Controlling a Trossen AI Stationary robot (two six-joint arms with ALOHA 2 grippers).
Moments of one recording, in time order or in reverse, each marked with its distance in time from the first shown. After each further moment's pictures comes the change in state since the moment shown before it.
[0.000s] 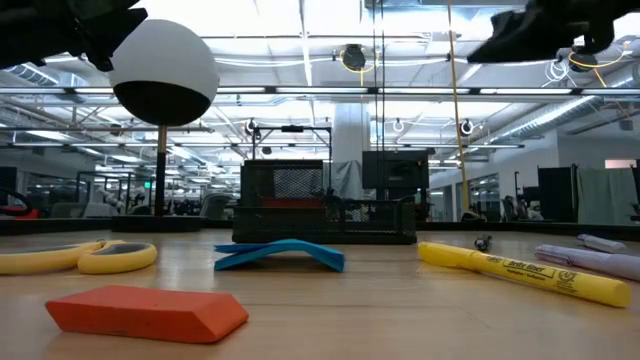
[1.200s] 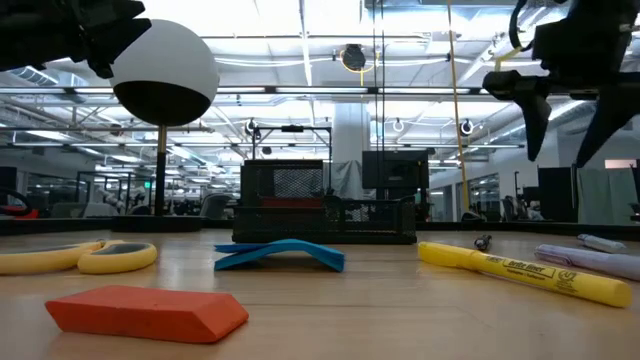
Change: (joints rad) left arm 0.000 0.000 0.000 -0.036 -0.048 -0.037; right arm 0.258 0.518 0.171 -0.529 -0.002 0.003
